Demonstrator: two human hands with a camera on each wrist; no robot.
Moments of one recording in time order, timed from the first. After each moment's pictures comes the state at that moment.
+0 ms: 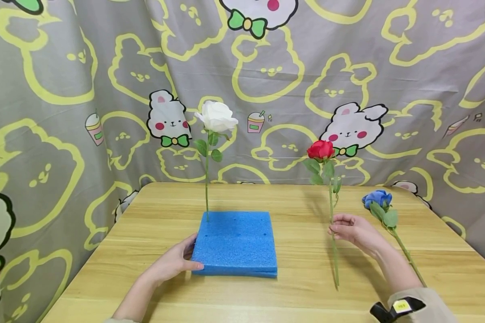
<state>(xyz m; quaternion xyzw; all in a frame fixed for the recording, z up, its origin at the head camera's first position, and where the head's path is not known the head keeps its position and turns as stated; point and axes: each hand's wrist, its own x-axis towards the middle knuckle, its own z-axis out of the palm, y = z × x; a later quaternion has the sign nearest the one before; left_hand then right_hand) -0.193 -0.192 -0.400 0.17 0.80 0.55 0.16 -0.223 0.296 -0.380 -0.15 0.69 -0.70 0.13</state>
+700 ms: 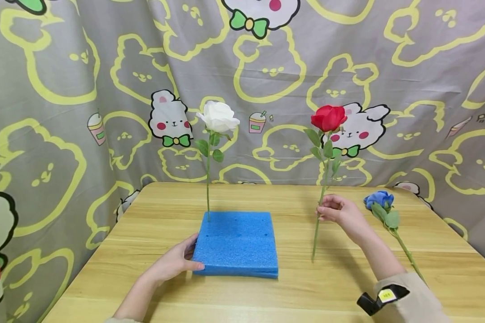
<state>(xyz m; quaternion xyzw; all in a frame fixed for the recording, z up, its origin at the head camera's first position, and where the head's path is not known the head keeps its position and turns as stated) -0.193 -0.193 -0.400 0.17 0.80 0.55 0.16 -0.237 0.247 -0.347 -0.12 0.76 -0.64 -0.01</state>
